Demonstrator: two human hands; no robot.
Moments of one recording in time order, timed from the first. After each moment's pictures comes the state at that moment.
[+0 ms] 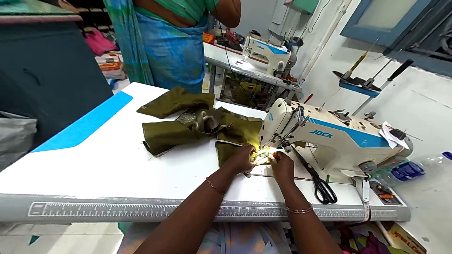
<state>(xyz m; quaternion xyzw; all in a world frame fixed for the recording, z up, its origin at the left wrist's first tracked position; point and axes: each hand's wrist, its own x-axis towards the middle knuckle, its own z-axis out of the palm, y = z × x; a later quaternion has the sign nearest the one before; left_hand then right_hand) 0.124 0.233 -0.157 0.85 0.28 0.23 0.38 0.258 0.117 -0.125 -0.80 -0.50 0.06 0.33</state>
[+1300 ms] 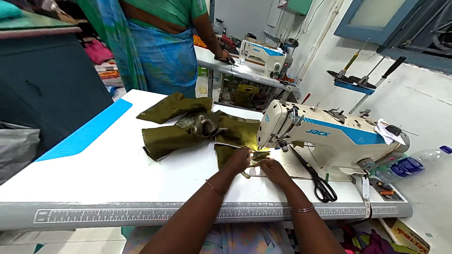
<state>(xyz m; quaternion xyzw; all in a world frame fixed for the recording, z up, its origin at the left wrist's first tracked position) 0.124 0.230 -0.152 0.85 0.31 0.24 0.36 0.277 0.124 -0.136 -0.67 -0.64 0.22 0.29</state>
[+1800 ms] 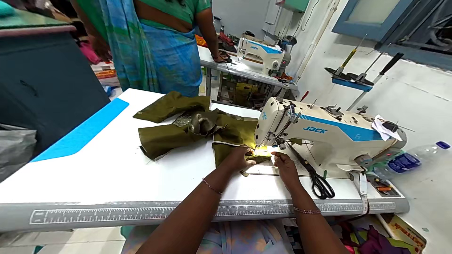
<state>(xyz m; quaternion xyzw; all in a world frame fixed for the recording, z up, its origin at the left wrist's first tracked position) 0.122 0.236 -0.162 0.86 0.25 0.25 0.36 0.304 0.108 -0.156 -0.68 -0.51 0.20 0.48</state>
